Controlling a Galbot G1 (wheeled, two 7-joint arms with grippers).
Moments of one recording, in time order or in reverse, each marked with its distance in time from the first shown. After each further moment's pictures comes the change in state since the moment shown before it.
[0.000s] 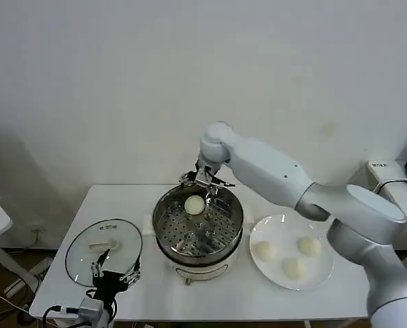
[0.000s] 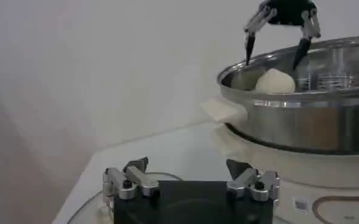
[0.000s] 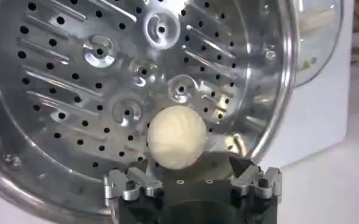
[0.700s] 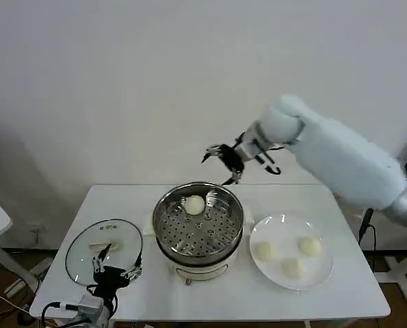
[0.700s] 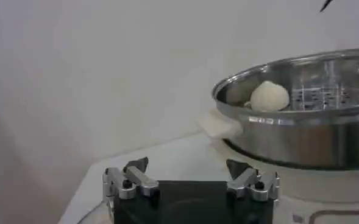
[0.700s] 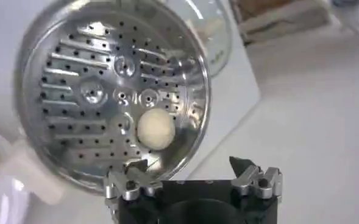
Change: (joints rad) left arm -0.010 0.021 0.005 -0.029 -0.007 0.005 0.008; right arm 0.018 -0.463 0.082 0.321 0.427 -0.441 0.043
